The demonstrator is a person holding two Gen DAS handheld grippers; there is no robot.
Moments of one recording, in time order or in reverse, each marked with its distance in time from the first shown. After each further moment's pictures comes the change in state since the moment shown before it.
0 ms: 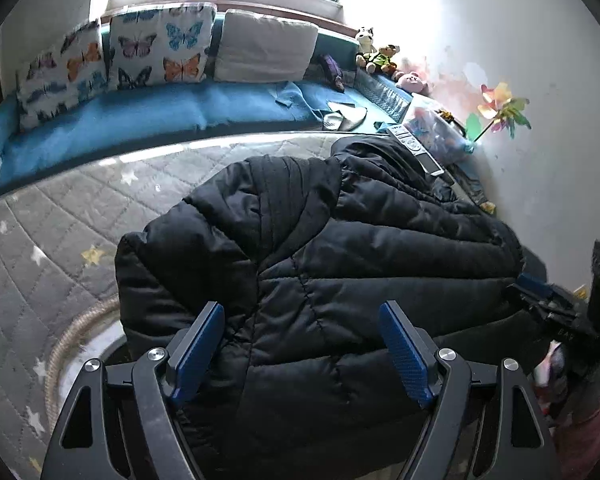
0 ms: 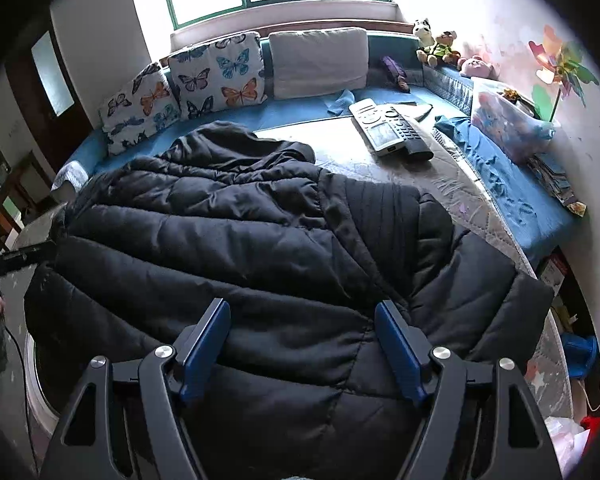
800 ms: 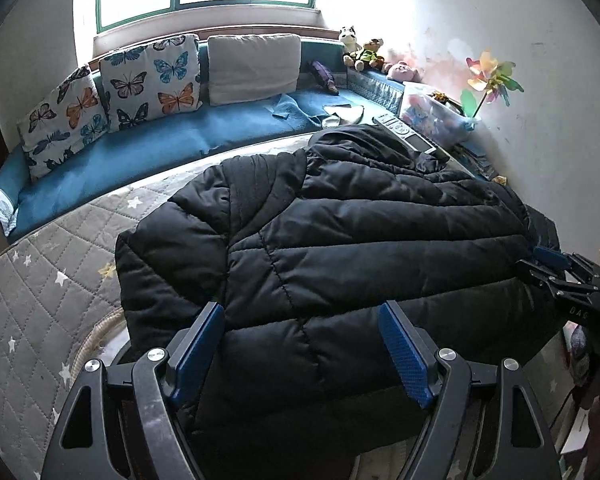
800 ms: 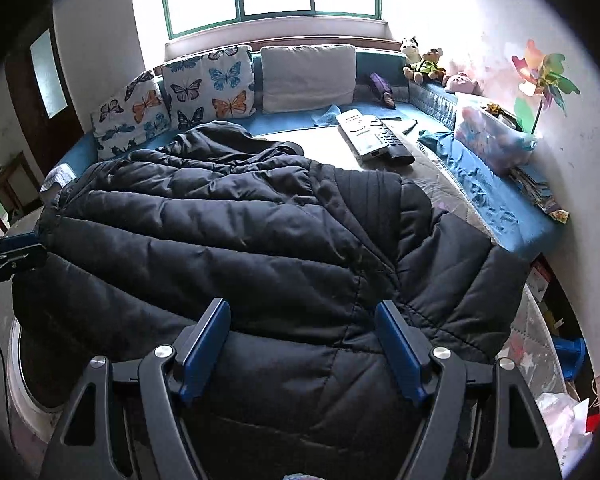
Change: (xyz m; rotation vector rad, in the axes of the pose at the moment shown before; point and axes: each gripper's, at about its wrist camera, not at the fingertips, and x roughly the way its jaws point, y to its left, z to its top) left arm -0.012 -0.031 -0.028 0.145 -0.038 0.089; right arm -0.011 0.005 -0.023 -0.008 -0.060 -0.062
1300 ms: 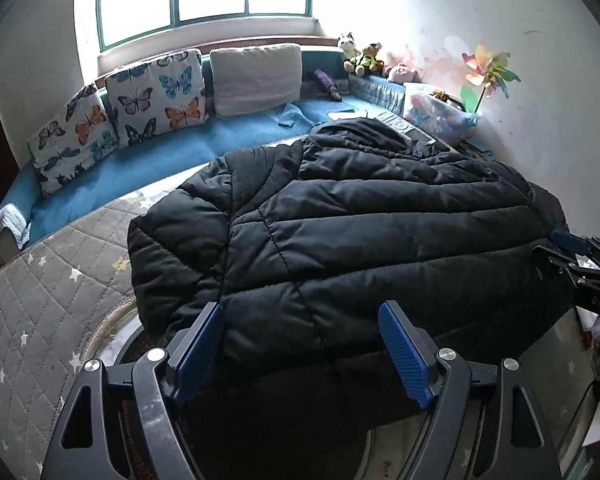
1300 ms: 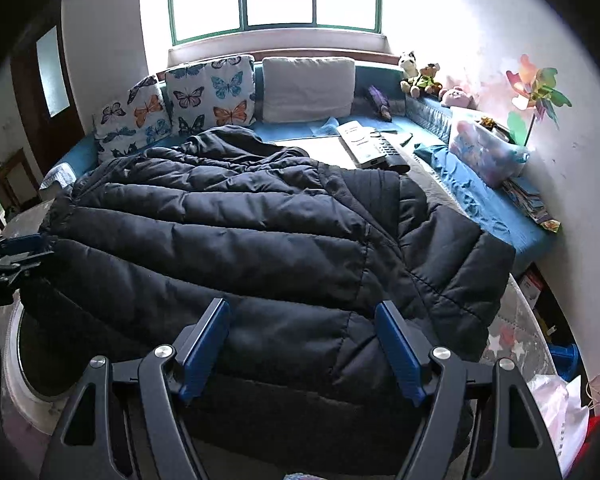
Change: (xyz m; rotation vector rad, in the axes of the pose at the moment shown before) left arm -0.014 -0.008 -0.031 0.045 -0.052 0.044; right arm -0.024 0.013 -0.018 -0.024 -0.065 -0.030
